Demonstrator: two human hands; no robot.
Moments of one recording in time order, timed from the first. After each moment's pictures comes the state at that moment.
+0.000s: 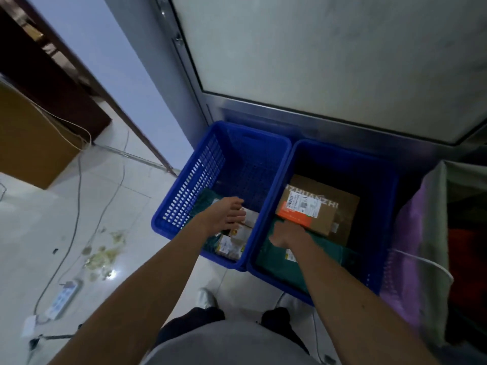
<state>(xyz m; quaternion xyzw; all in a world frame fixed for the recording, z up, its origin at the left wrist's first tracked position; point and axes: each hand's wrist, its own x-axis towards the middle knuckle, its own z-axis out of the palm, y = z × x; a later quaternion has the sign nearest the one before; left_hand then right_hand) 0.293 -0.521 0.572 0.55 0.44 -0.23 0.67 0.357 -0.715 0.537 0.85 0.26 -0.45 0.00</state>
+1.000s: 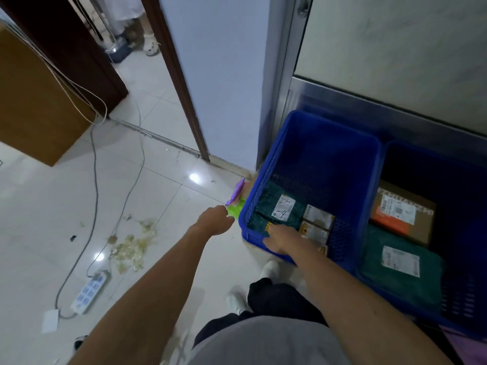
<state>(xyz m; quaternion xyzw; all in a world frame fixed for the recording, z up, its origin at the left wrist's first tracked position) 0.111 -0.150 0.518 0.88 0.28 -0.29 0.24 0.189 -0.347 0.498 0.85 0.25 -0.46 0.05</state>
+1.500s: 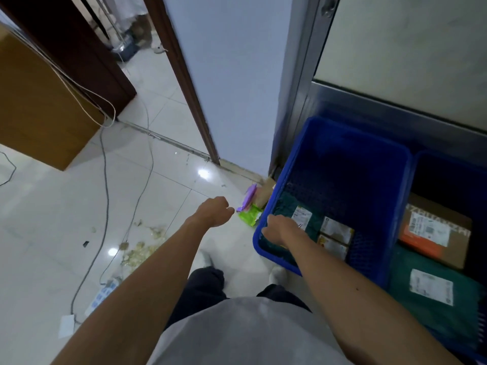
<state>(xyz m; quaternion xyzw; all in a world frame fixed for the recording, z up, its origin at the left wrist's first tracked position) 0.178 -0.064 0.520 0.88 0.29 -0.28 0.23 0.257 -0.255 0.488 0.86 0.27 -0.44 0.01</state>
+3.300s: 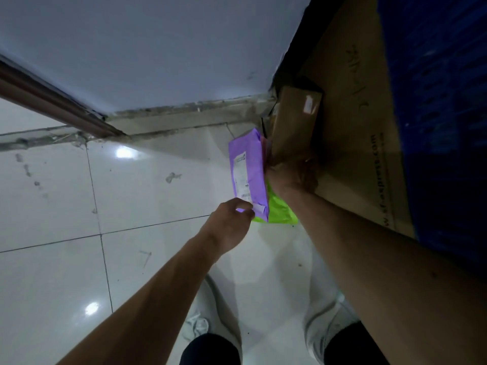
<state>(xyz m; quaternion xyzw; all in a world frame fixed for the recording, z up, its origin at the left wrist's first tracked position) 0.347 0.106 -0.115 0.73 0.21 -0.47 0.45 0.406 -0.041 -0.189 0.88 -0.37 -0.24 -0.17</state>
